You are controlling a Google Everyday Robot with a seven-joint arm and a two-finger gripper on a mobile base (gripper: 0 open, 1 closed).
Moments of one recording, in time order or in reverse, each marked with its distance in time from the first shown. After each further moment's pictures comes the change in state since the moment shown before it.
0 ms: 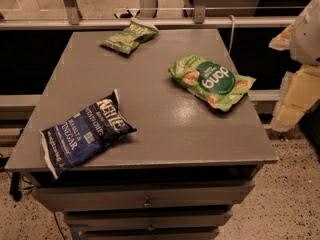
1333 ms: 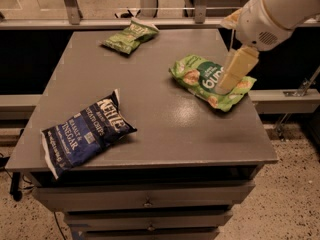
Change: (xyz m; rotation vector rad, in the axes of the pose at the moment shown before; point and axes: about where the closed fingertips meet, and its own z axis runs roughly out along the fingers) arm -0.083 -0.088 0.058 0.087 -0.287 -0.093
